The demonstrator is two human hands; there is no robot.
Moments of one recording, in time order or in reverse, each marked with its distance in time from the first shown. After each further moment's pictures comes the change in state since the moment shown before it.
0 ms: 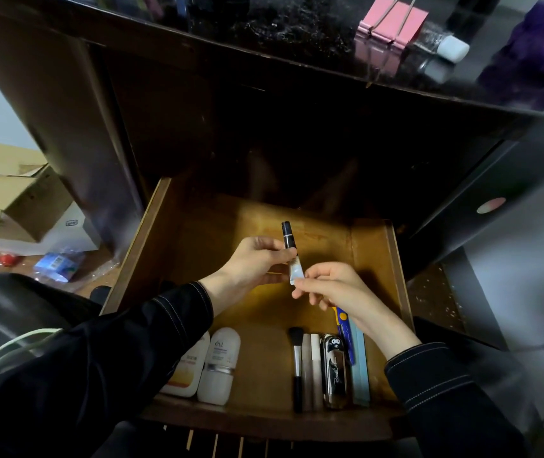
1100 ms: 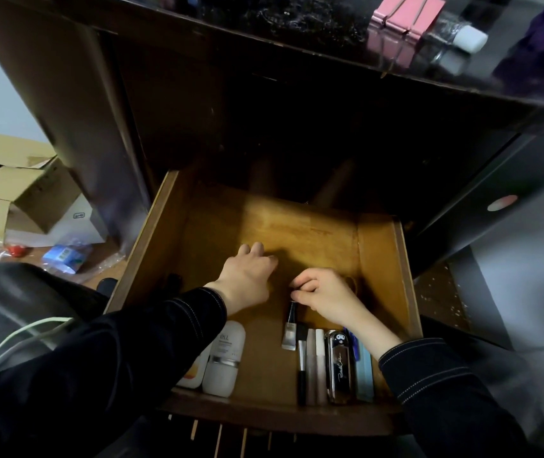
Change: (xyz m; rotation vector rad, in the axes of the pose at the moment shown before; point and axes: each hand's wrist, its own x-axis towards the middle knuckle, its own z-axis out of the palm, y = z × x) left_hand 0.000 -0.024 -0.016 1.619 0.003 0.127; right_hand 0.021 0.026 0.023 -0.356 0.098 0.027
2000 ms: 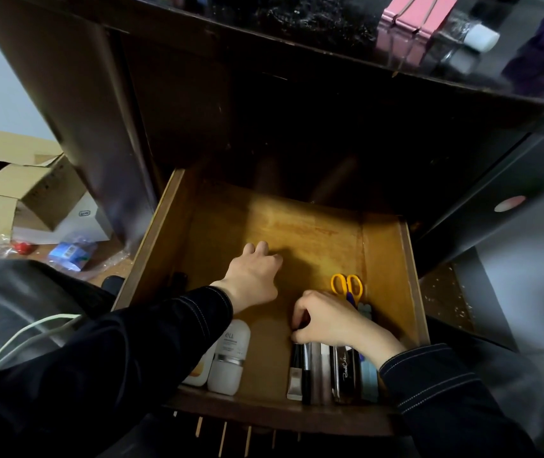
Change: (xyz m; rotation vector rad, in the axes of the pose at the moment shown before) left_hand 0.002 -0.002 0.003 -0.069 0.019 0.005; right_hand -0.010 0.007 0.013 -0.617 -0.233 -0.135
